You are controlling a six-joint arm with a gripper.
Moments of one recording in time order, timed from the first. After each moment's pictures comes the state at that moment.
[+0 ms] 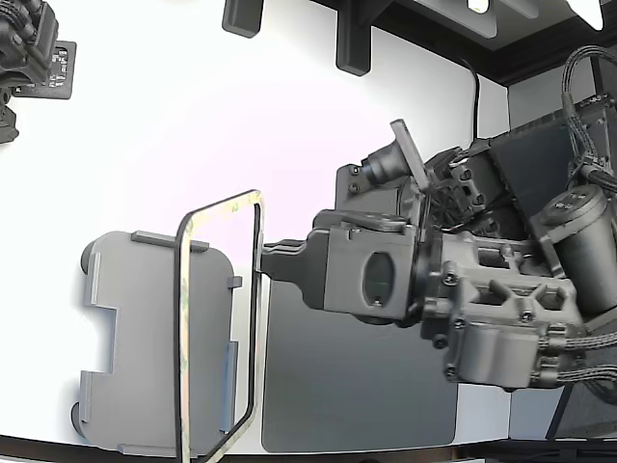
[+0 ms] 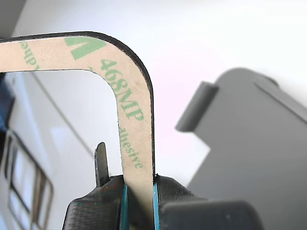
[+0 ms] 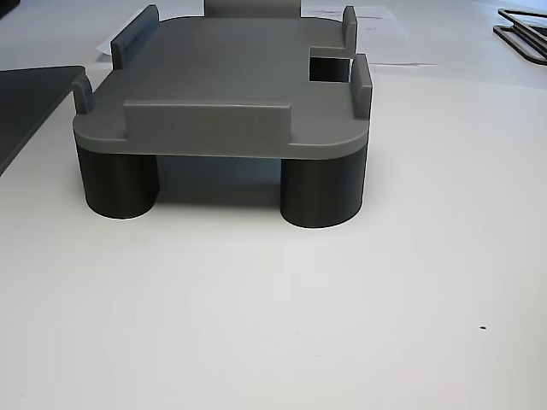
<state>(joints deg) 37.9 115.1 102.0 72.0 33.4 100.1</state>
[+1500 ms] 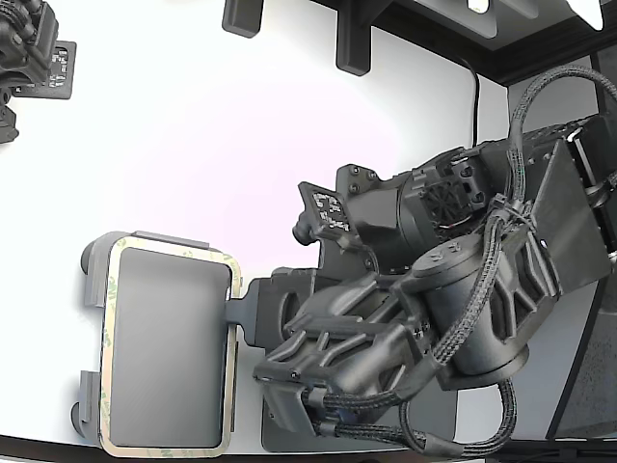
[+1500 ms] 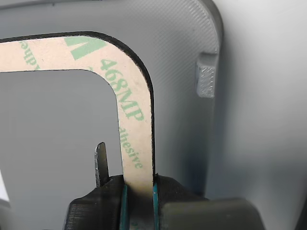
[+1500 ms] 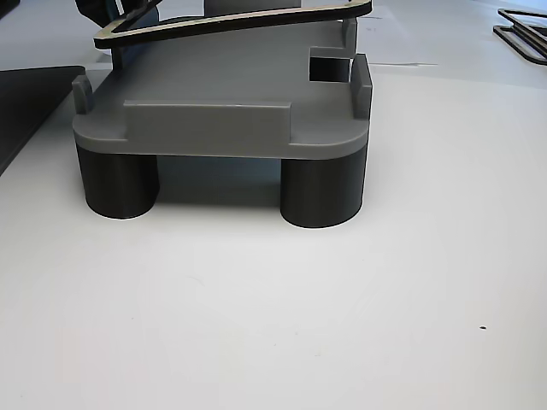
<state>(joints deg) 33.4 88.4 86.2 87.5 11.4 125.4</state>
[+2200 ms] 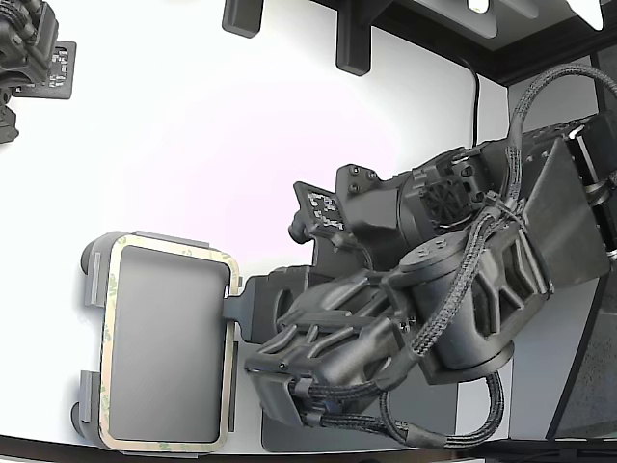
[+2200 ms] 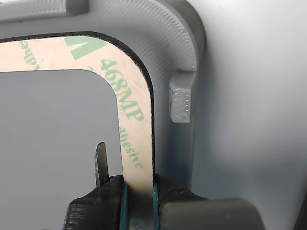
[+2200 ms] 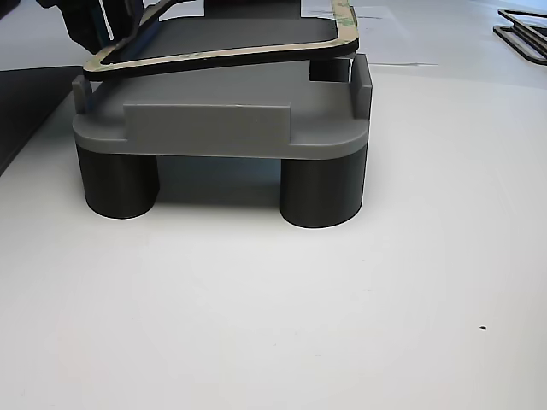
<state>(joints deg) 32.8 89.0 91.0 84.1 10.3 125.6</state>
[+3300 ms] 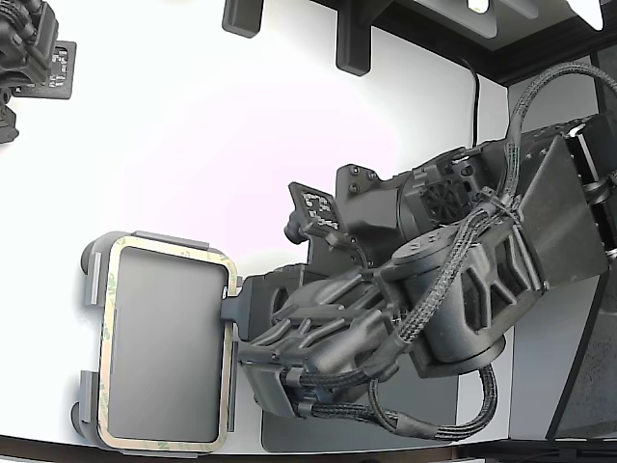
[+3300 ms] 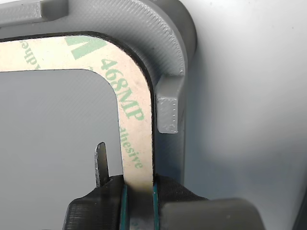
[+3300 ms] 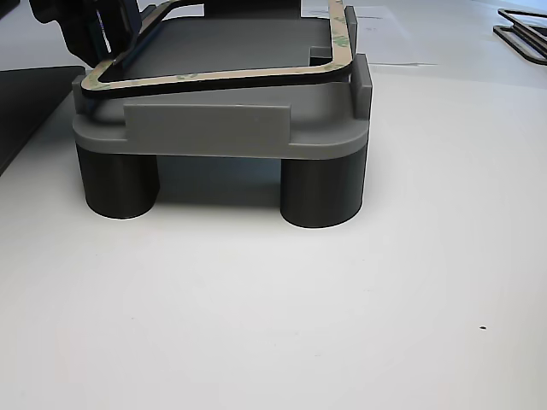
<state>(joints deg) 31.8 89.4 93.3 82.2 8.4 125.5</state>
